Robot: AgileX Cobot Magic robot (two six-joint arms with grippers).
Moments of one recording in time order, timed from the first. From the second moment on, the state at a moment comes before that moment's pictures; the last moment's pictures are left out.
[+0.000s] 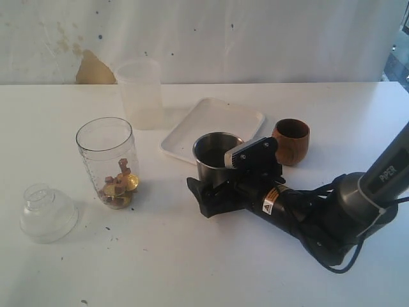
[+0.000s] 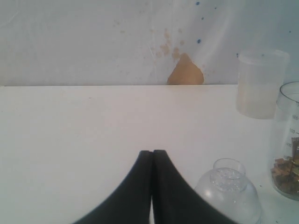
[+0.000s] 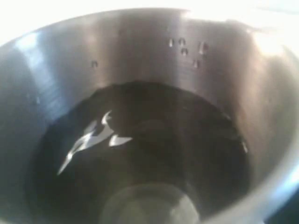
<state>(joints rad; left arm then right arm) 0.06 0.00 -0.01 0.03 0.22 0.00 0.39 2.08 -0.69 -0.22 -1.03 0.16</state>
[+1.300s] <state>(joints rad) 0.06 0.00 -0.01 0.03 0.22 0.00 0.39 1.84 -1.04 -0.56 -0.62 0.38</state>
